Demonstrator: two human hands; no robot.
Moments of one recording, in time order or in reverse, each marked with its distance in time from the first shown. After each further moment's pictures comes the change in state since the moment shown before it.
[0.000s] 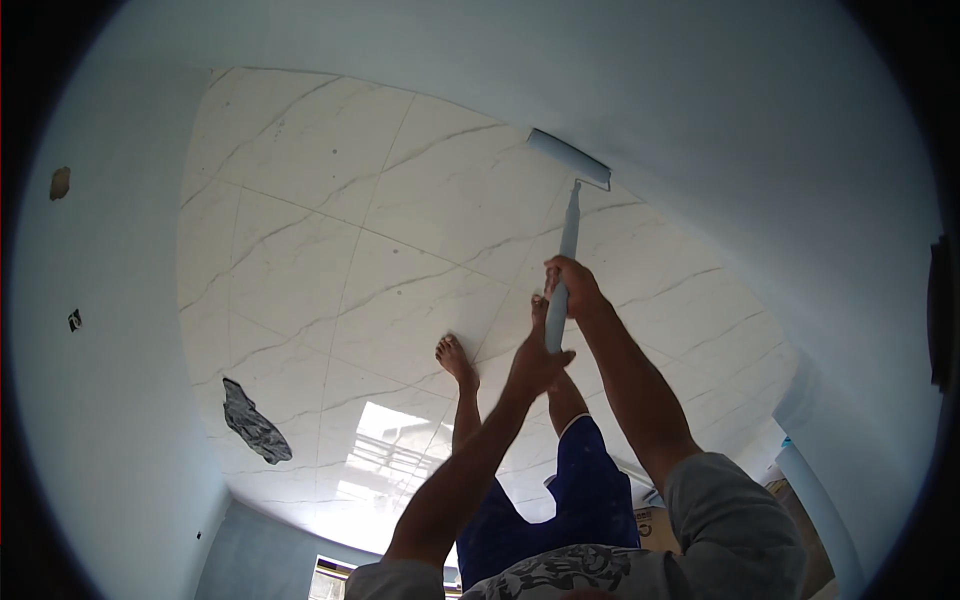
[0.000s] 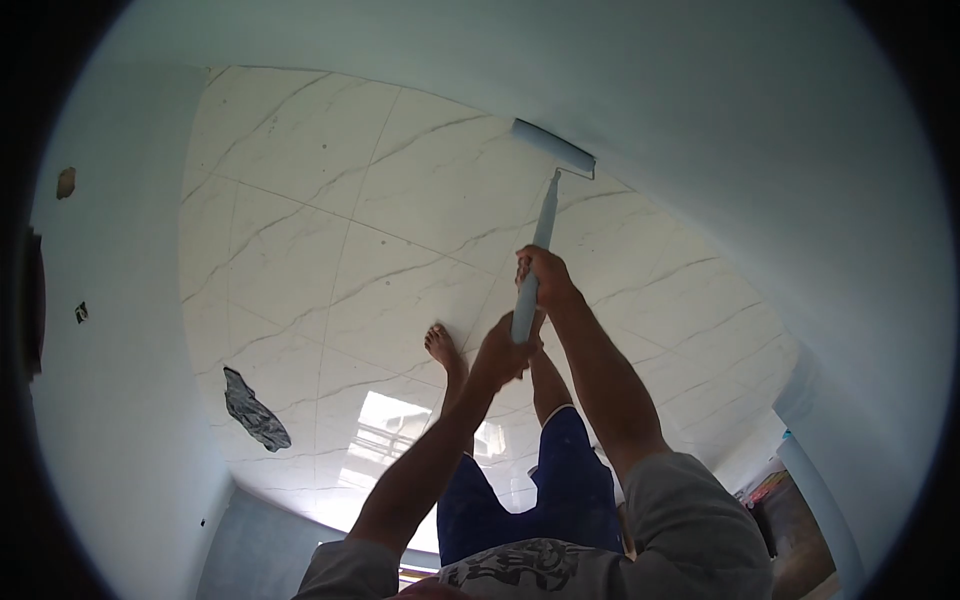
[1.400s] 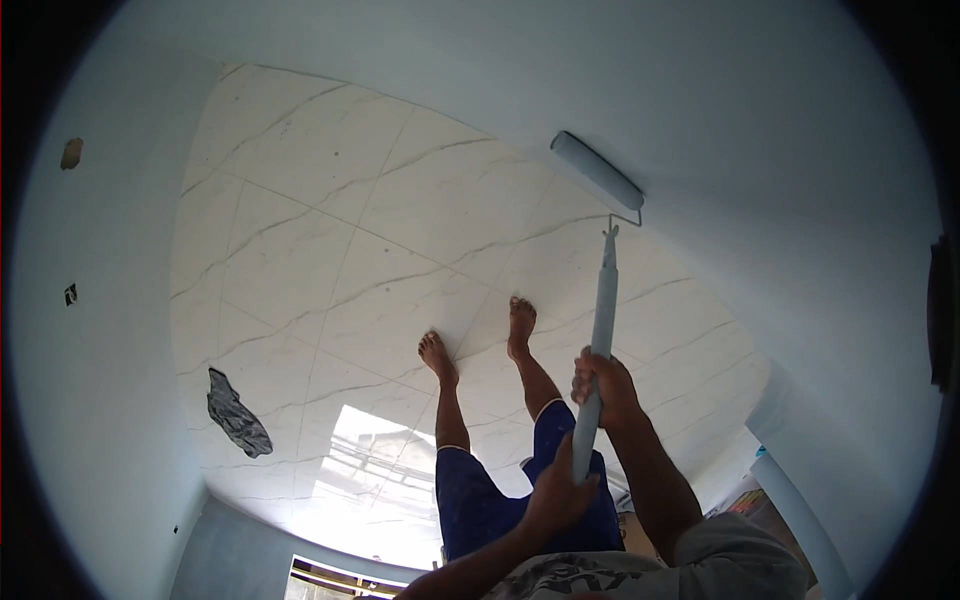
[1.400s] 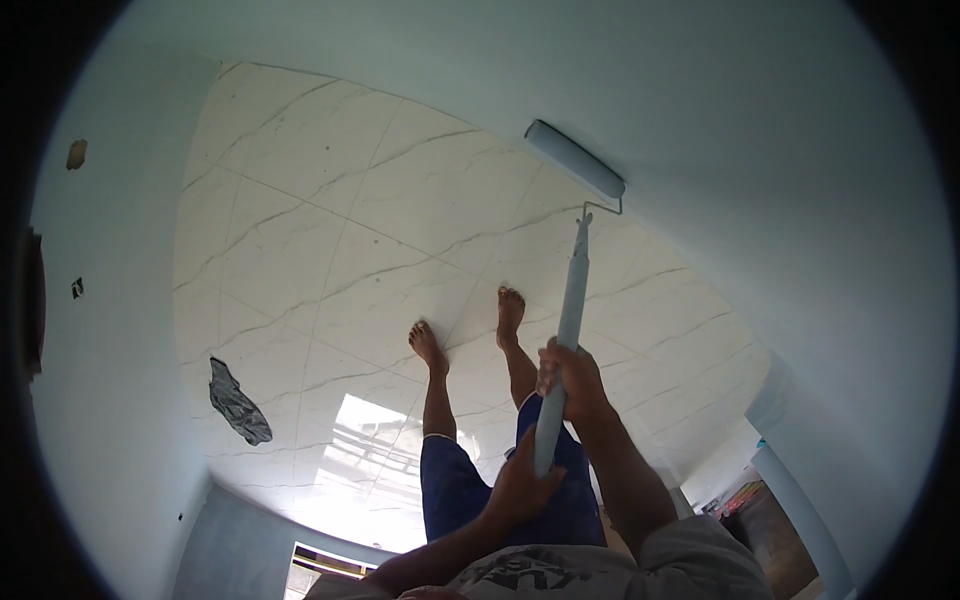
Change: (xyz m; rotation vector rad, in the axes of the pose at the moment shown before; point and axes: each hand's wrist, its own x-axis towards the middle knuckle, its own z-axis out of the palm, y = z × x) left_hand -0.232 0.124 0.040 -0.026 -0.194 -0.226; right_hand -0.247 0.034 -0.028 -0.055 -0.030 -0.127
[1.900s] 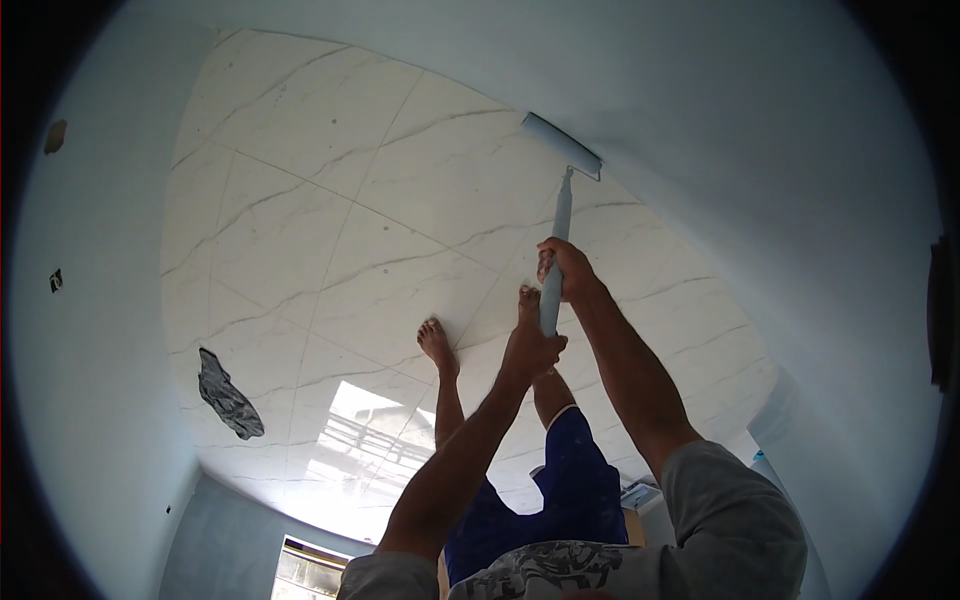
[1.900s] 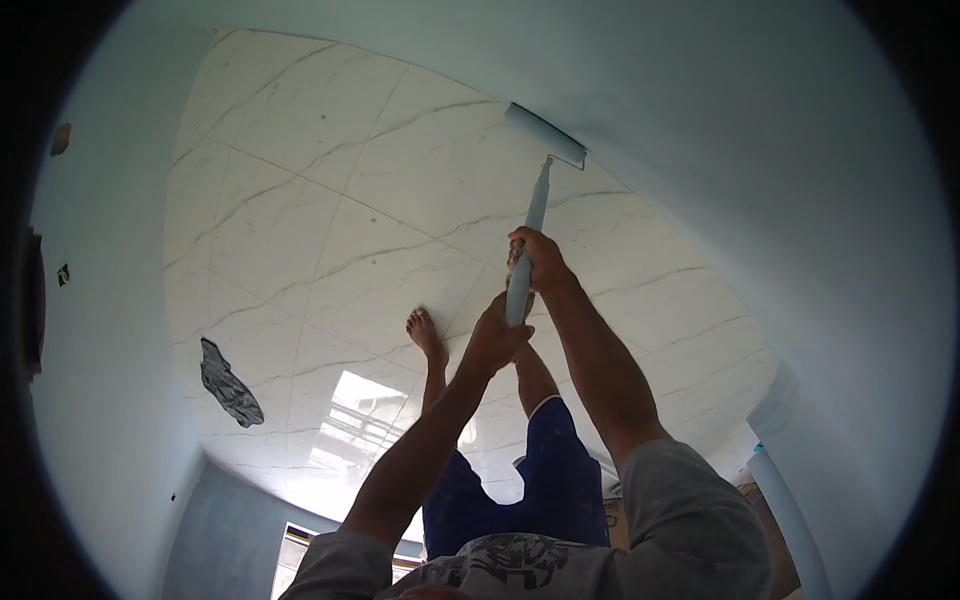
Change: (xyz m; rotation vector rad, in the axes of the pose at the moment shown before) left_hand 0.235 -0.032 -0.090 -0.058 0.242 0.109; right_hand 0.279 -0.016 0.024 0.017 -0.002 0.218
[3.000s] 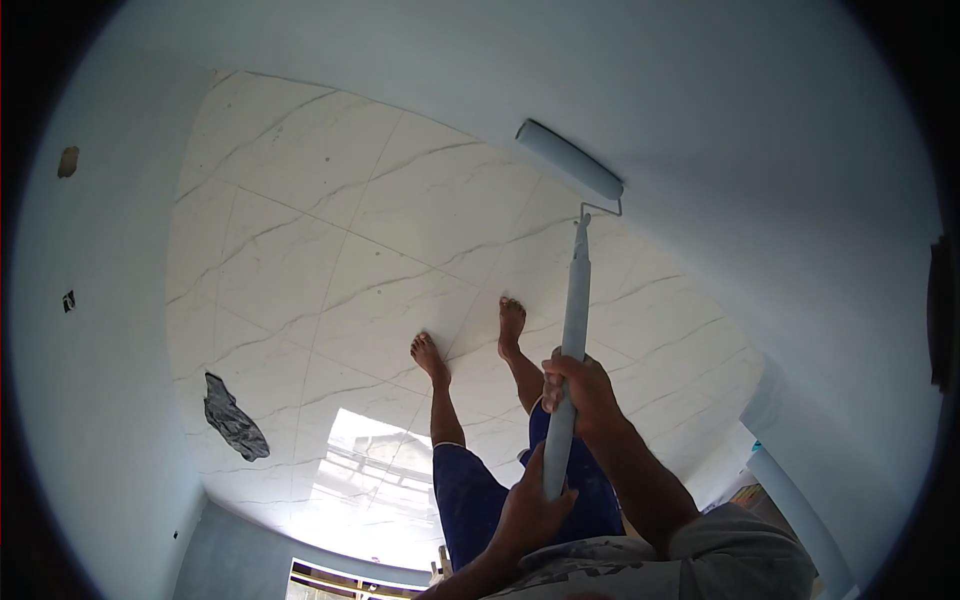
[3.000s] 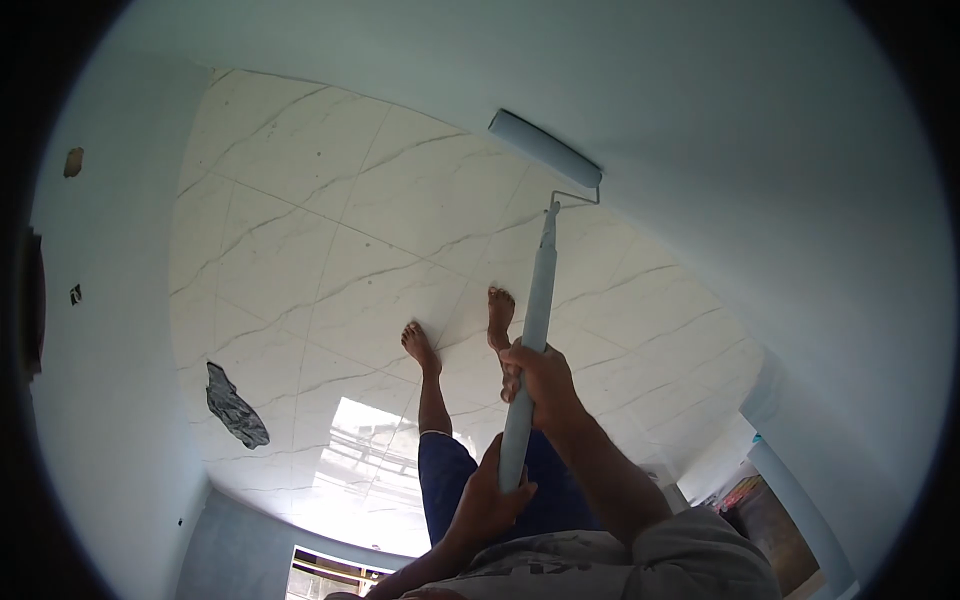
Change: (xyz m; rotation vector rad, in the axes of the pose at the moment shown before) left_hand -0.282 0.101 0.006 -0.064 -0.155 -0.134; right_hand -0.315 0.072 0.028 -0.073 -0.025 -0.182
